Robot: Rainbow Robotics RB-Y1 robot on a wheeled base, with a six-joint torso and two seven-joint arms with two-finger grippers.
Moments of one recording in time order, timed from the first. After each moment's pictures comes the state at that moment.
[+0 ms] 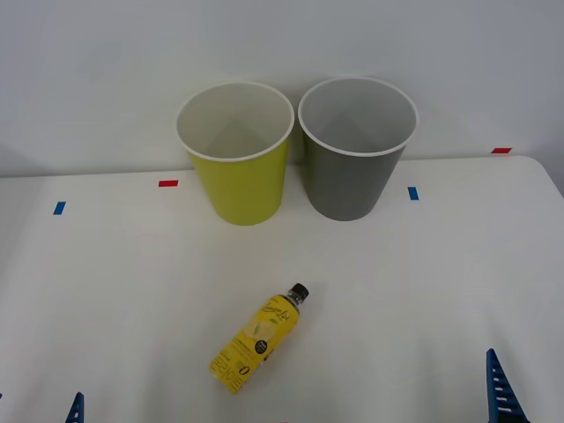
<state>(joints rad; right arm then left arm) 1.14 -0.31 0.11 -2.23 -0.06 -0.52 1.41 1.11 0.43 -0.16 -2.01 0.24 -0.72 -1.56</state>
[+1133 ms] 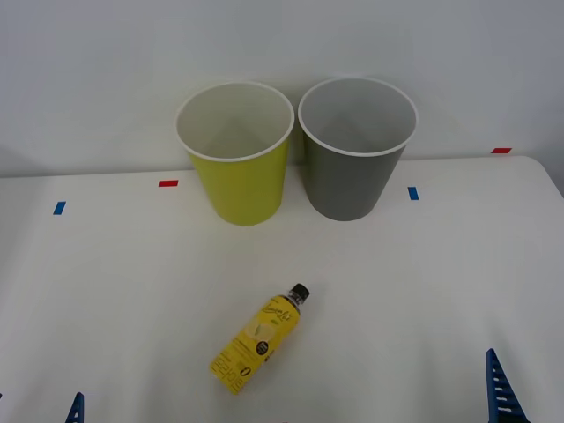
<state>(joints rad) 1.14 -0.31 0.11 -2.23 -0.06 -0.52 1.41 1.11 0.43 -0.16 -2.01 0.24 -0.72 -1.56</state>
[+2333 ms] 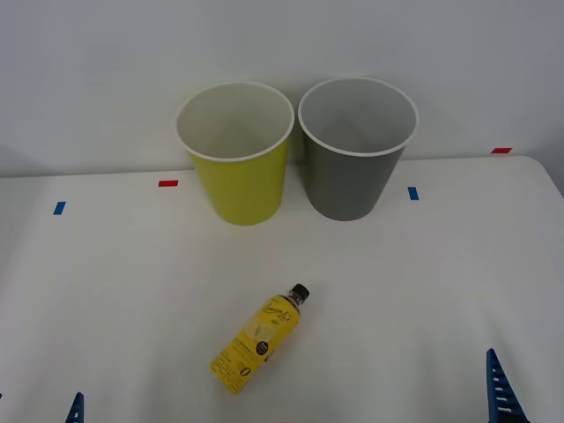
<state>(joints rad) 1.14 -0.31 0.11 -2.23 -0.06 -0.52 1.41 1.11 0.43 -0.16 -2.01 0.24 -0.72 -1.56</state>
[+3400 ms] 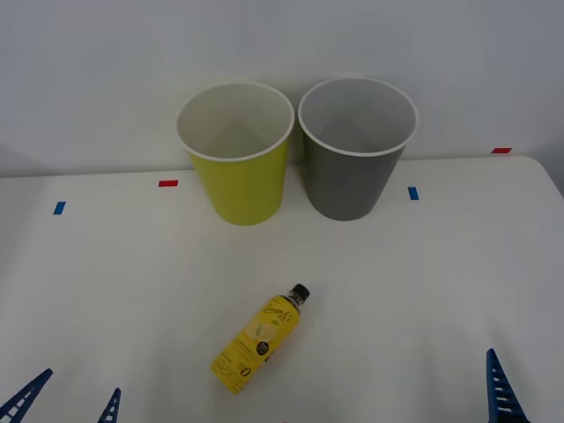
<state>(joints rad) 1.14 -0.31 0.11 -2.23 -0.06 -0.52 1.41 0.96 0.62 -0.23 -1.95 0.23 -0.66 -1.57</state>
